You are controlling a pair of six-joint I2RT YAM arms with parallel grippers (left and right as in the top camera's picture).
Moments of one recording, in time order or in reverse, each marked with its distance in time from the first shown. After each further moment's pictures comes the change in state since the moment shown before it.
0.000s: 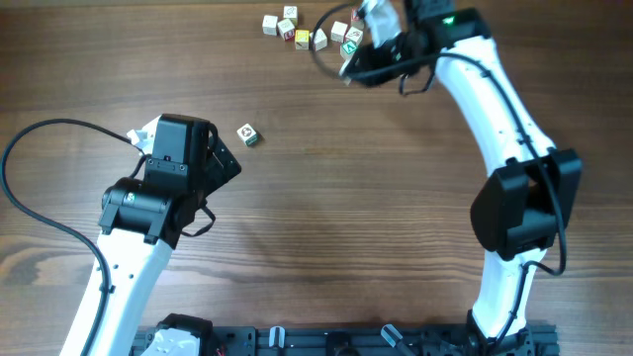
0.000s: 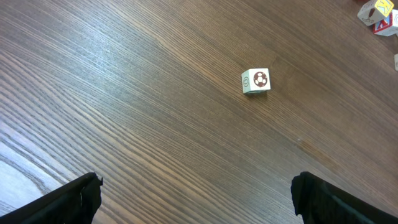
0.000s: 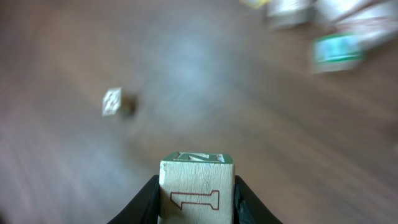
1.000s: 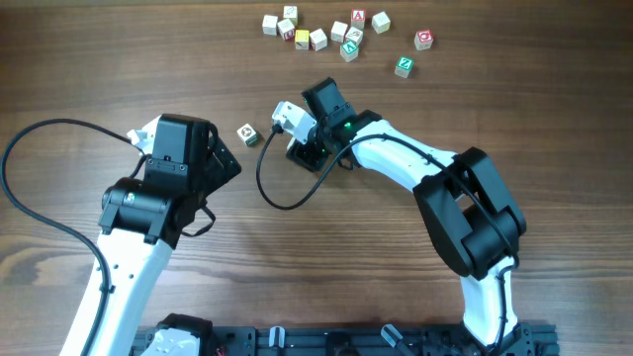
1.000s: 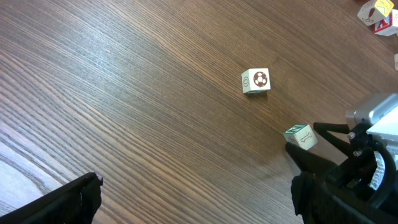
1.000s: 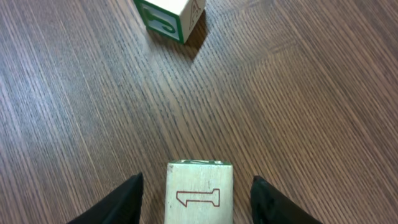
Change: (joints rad) left arm 0.000 0.000 0.000 0.000 0.000 0.000; right arm 0.321 0.011 -0.542 0.650 0.245 -0.266
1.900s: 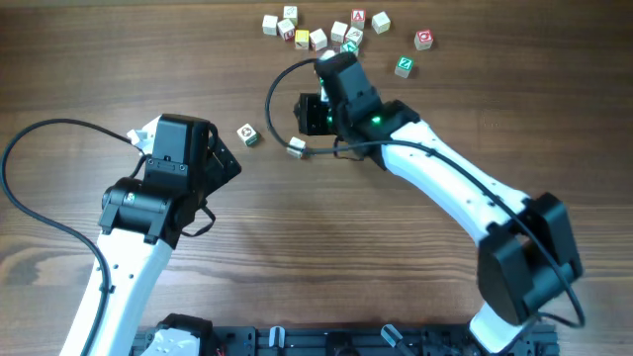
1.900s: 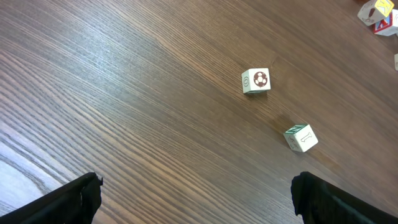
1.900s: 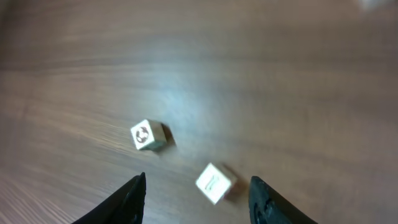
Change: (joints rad) left arm 0.000 0.000 0.000 0.000 0.000 0.000; right arm -0.004 -0.278 -0.003 -0.094 0.210 1.017
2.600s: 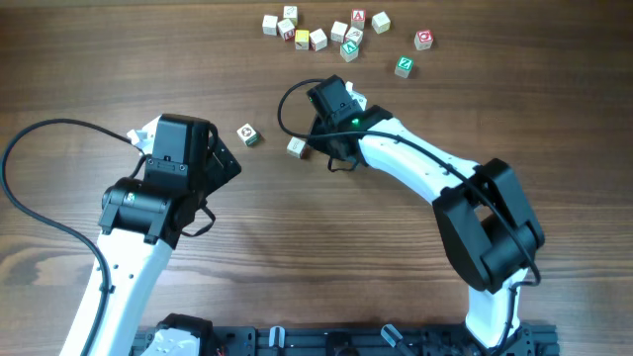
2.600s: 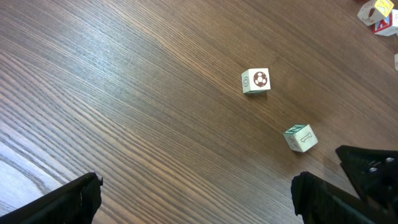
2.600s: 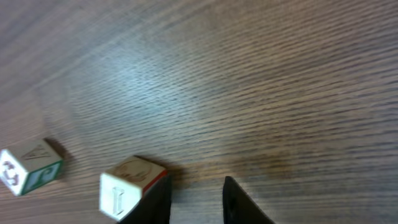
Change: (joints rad) left arm 0.000 0.000 0.000 0.000 0.000 0.000; right arm 0.000 0.193 -0.002 -0.090 0.080 0.371
